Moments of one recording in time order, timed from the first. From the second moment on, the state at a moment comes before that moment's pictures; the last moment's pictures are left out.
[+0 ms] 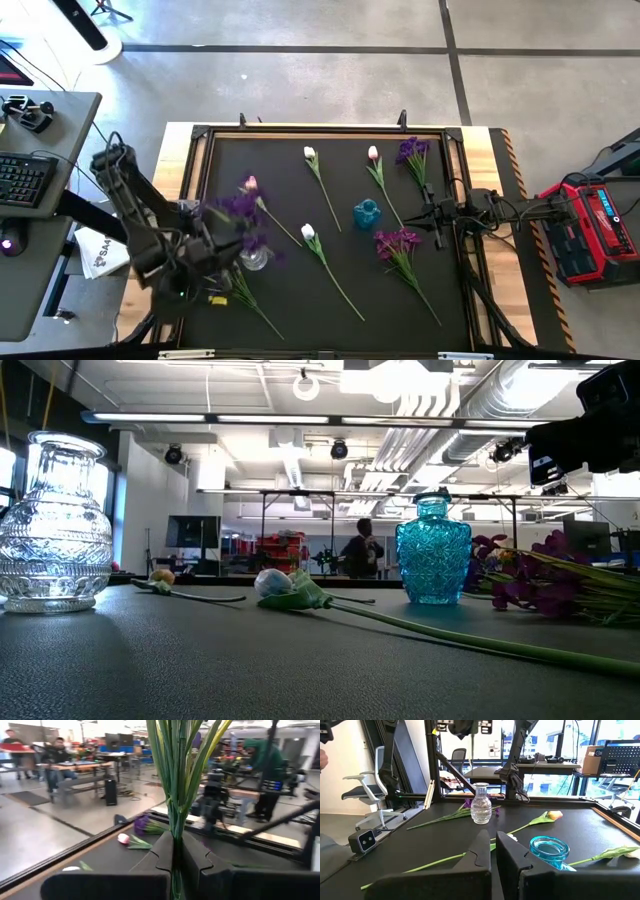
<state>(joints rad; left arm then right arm) -1.02 1.28 1.01 -0.47 -1.57 -0.80 0.08 0.03 0.01 0.02 -0.08 0.00</state>
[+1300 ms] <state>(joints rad) -1.04 1.30 0.82 -0.84 -1.45 -1.36 0.08 0.03 0.01 0.02 -0.08 0.00</state>
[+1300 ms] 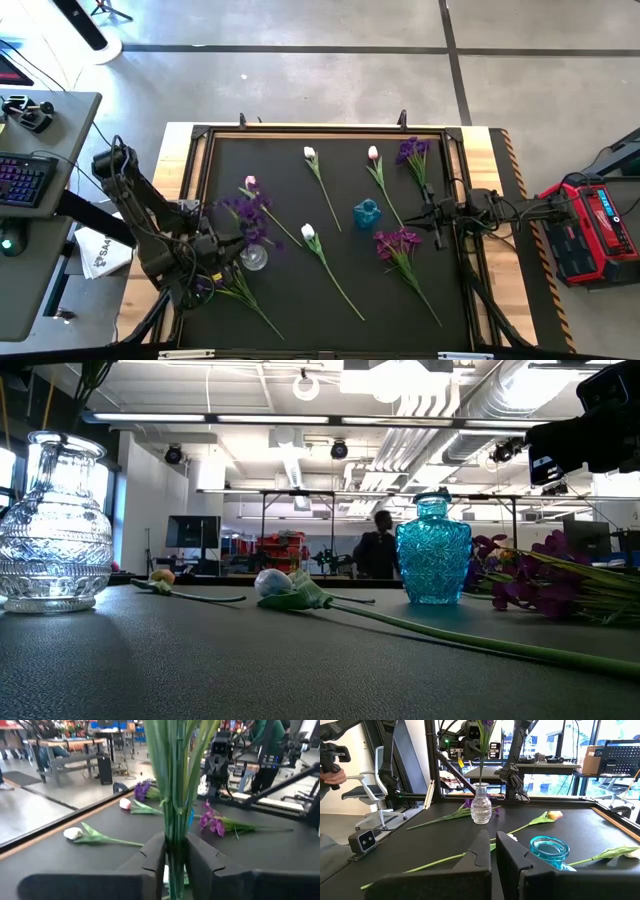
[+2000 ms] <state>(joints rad) -1.08 1.20 0.82 -0.84 -1.11 -1.41 0.09 0.03 0.01 0.02 -0.08 0.00</state>
